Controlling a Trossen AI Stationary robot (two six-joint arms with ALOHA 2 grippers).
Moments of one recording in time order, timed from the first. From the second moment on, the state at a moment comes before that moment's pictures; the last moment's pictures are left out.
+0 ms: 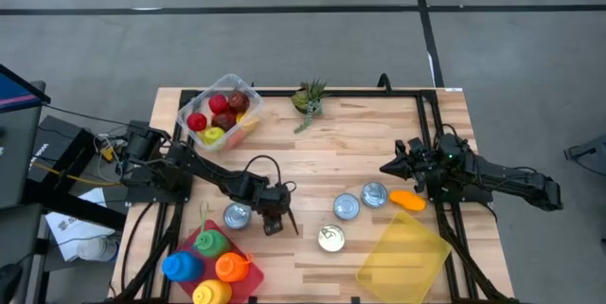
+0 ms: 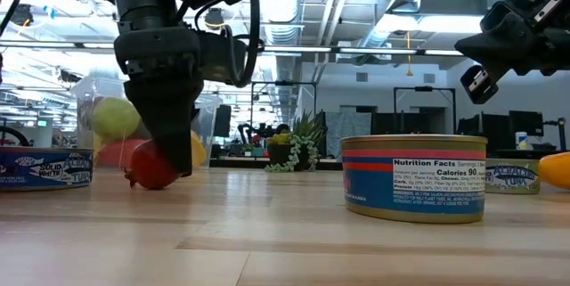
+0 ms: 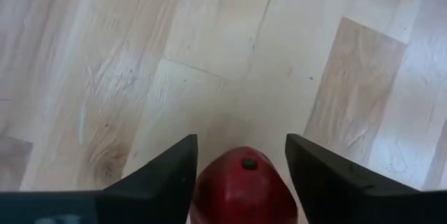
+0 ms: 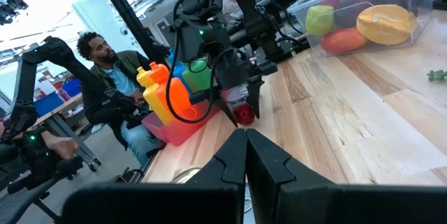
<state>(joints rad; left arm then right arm) -0.27 1.76 0.99 -0.43 -0.06 -0.59 -0.31 0.11 0.01 0.05 -0.47 0.47</state>
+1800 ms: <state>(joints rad) -0.27 1.74 1.04 -0.56 0.02 -0.60 -0.31 0.11 0.01 0.05 -0.47 0.49</state>
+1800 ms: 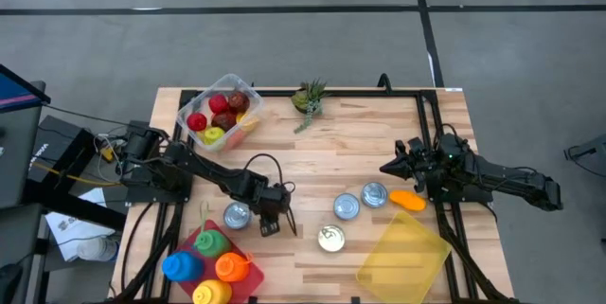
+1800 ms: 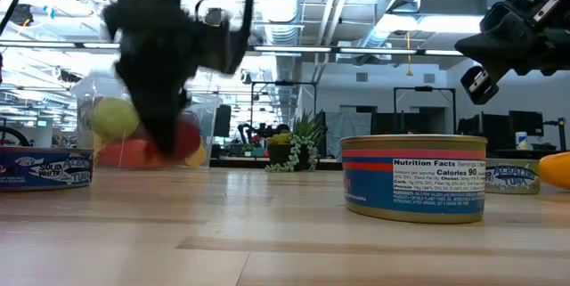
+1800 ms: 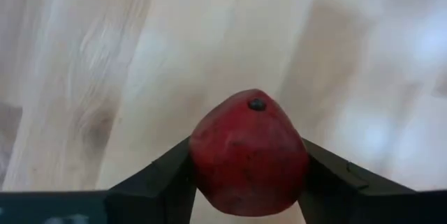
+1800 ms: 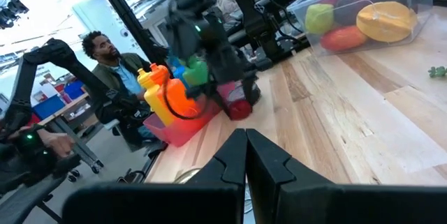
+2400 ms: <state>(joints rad) -0.25 1.14 1.11 0.23 -0.07 -0.71 -0.31 0.11 0.01 0.05 -0.47 0.50</state>
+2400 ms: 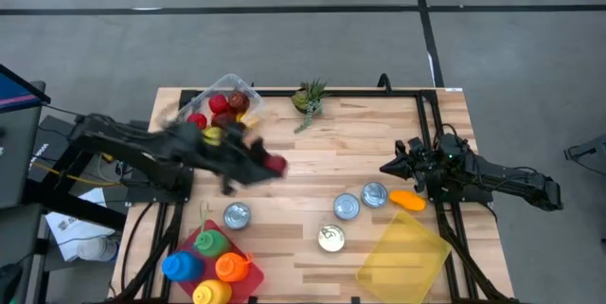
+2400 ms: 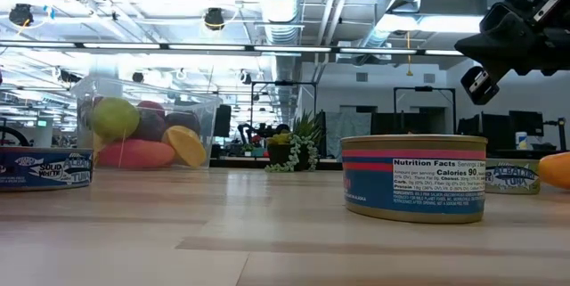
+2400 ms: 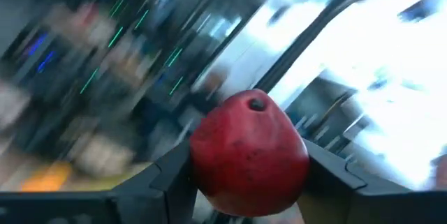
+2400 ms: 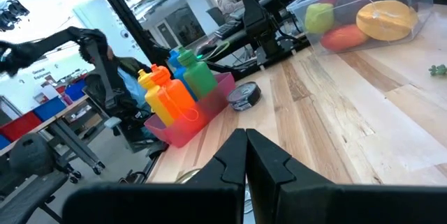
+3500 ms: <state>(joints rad) 0.06 1.03 1.10 -0.51 -0.99 -0.62 -0.31 0.11 0.01 0.05 -0.47 0.53</state>
